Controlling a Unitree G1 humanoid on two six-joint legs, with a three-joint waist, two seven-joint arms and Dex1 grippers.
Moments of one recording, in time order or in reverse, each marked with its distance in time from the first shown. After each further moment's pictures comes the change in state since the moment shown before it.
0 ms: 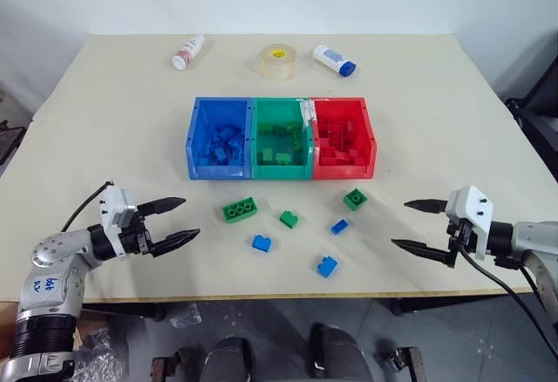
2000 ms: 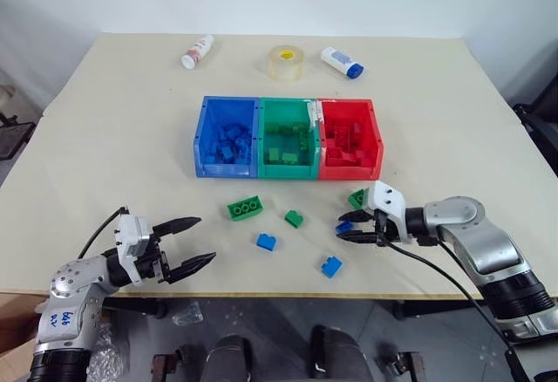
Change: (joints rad) left arm 0.177 -0.107 -0.019 -0.162 -0.012 -0.086 0.033; right arm -0.328 0.160 0.384 0.014 -0.142 0.228 -0.014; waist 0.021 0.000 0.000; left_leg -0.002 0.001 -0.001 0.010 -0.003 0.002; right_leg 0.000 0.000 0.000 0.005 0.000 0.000
